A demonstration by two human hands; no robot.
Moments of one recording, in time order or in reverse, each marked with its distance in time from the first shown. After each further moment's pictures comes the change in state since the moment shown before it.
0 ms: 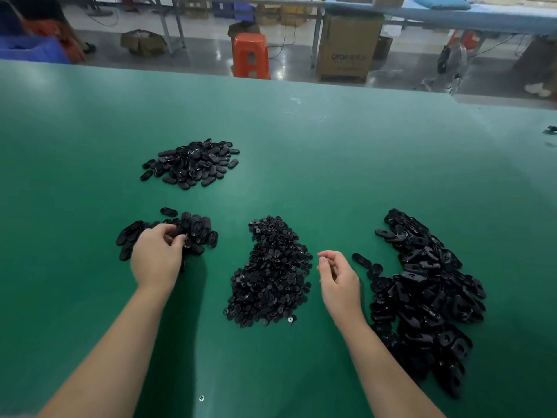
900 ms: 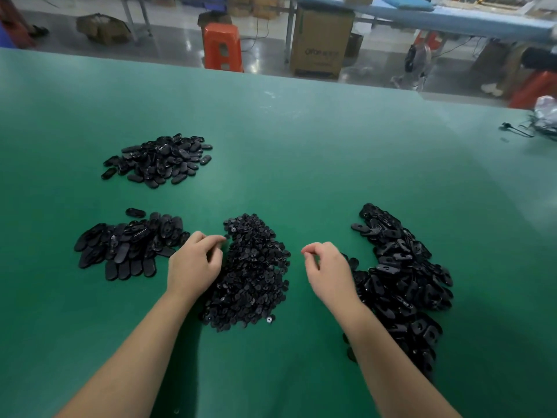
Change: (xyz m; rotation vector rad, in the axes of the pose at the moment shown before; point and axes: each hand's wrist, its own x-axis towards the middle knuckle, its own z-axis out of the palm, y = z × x) left_hand -0.045 0.039 0.067 -0.046 -0.250 0.435; right_hand 0.021 -0.015 -0.030 -0.513 -0.114 -0.077
